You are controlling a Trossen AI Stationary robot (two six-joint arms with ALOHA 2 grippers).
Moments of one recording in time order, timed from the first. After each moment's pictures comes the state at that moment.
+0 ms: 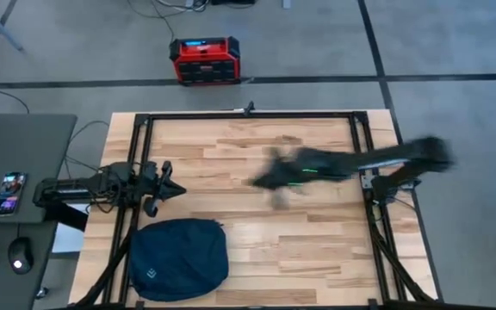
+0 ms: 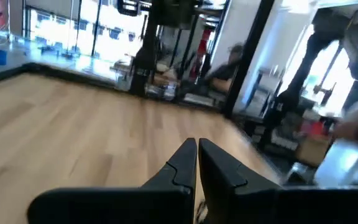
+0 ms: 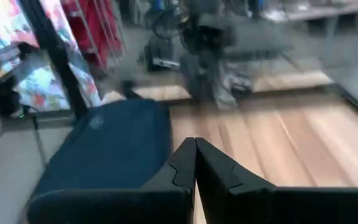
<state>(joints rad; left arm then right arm) 0.06 0.04 0.06 0.02 0.17 -0.28 0.05 1.64 1.06 0.17 -0.04 0.12</state>
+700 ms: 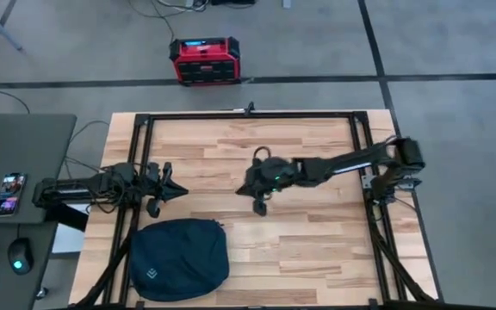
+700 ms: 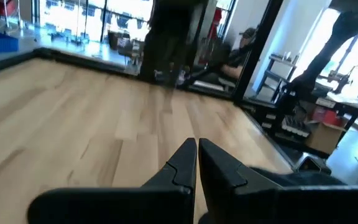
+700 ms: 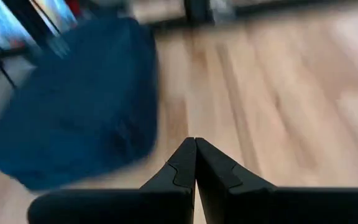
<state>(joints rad) 0.06 0.04 0.07 -0.05 0.16 -0.25 0.04 1.75 1.11 0.05 -0.06 0.16</state>
